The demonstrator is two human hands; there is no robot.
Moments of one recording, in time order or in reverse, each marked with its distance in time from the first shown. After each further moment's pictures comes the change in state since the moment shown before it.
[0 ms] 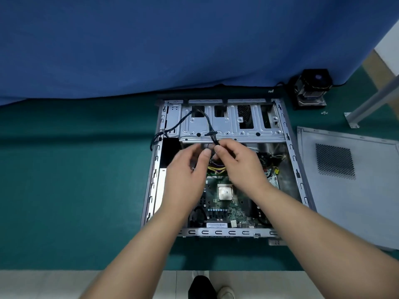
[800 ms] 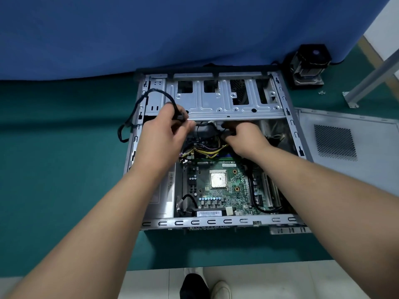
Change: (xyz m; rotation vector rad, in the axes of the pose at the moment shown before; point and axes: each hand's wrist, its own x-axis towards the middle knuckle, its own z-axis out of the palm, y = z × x) left_hand 0.053 -0.034 -0.005 0.225 -0.019 0.204; right_hand 0.055 0.074 -0.015 -0.532 -0.109 0.225
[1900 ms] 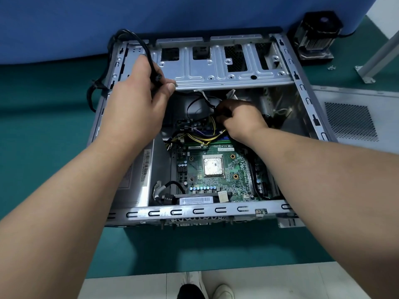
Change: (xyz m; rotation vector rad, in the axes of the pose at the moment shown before) left_hand -0.002 0.007 0.005 0.234 0.061 0.060; right_hand 0.024 0.030 0.034 0.011 0.148 -0.074
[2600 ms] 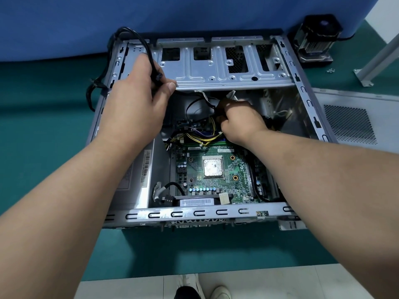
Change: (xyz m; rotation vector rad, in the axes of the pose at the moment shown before) left_hand 0.001 0.001 -0.001 0.021 0.007 0.000; right_hand -0.001 -0.008 -0.001 -0.327 -0.001 -0.108
